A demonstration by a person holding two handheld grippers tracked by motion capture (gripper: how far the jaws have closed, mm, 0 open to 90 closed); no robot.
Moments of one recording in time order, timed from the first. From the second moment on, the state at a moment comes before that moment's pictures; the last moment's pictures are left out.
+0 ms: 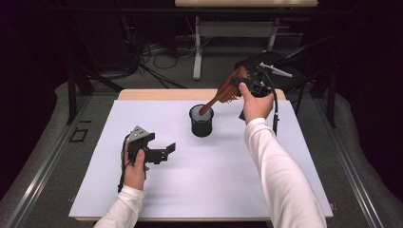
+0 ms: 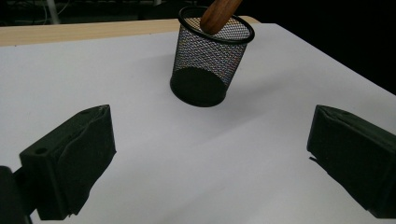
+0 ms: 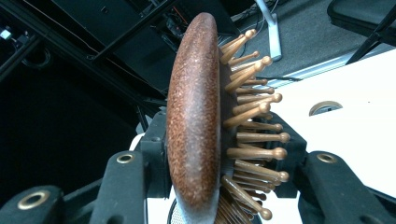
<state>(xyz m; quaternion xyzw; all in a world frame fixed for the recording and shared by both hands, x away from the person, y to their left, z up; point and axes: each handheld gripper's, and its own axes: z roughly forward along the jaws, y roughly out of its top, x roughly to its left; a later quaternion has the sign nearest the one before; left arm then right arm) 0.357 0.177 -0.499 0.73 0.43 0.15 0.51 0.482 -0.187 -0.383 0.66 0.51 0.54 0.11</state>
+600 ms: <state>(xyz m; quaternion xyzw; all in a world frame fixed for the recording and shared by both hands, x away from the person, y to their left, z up) 0.357 0.179 -0.499 0.73 0.43 0.15 0.51 0.488 -0.167 -0.398 0.67 0.52 0.52 0.11</state>
